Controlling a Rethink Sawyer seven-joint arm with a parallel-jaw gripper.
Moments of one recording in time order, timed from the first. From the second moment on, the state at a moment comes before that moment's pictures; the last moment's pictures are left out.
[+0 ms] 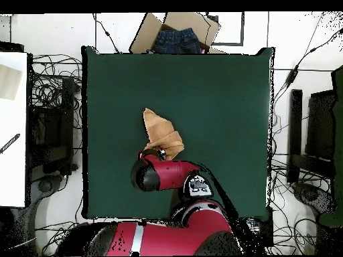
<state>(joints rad) -0.15 -0.47 0.02 1.89 -0.23 -0.08 1.57</state>
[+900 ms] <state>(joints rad) -0.15 -0.47 0.02 1.89 -0.23 -0.08 1.57</state>
